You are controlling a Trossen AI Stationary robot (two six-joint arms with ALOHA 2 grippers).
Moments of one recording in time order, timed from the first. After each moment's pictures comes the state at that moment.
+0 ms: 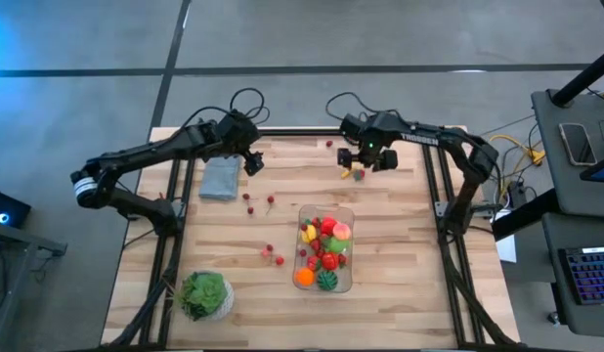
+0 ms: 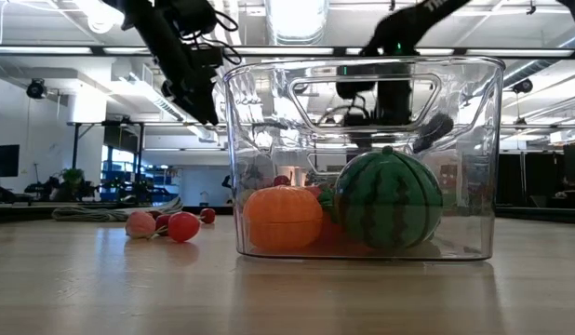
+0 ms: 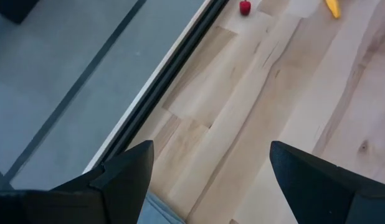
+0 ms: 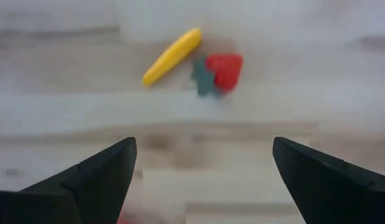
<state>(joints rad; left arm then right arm) 0.52 1.28 1.08 -0.64 -0.23 0.08 -0.54 1.78 1.38 -1.09 -0.06 1.05</state>
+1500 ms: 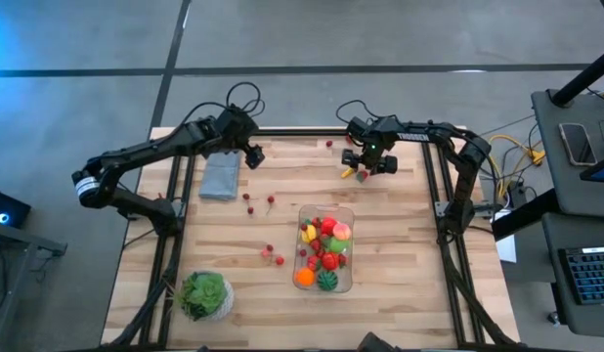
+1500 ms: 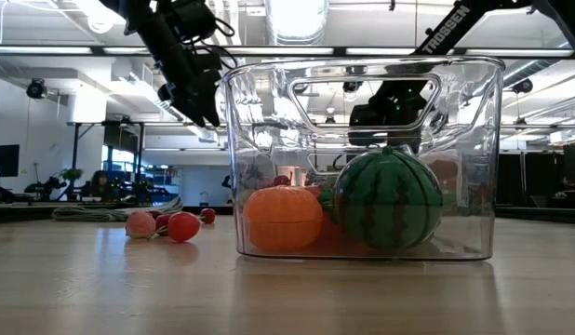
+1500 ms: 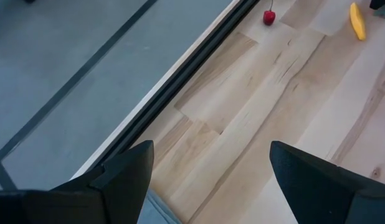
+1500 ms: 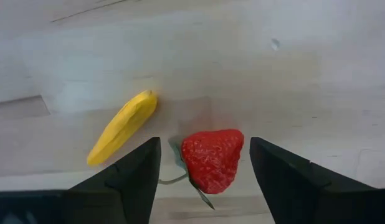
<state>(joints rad) 0.57 1.29 1.09 -0.61 -0.23 0.01 -0.68 1.87 1.19 -0.83 -0.13 1.04</state>
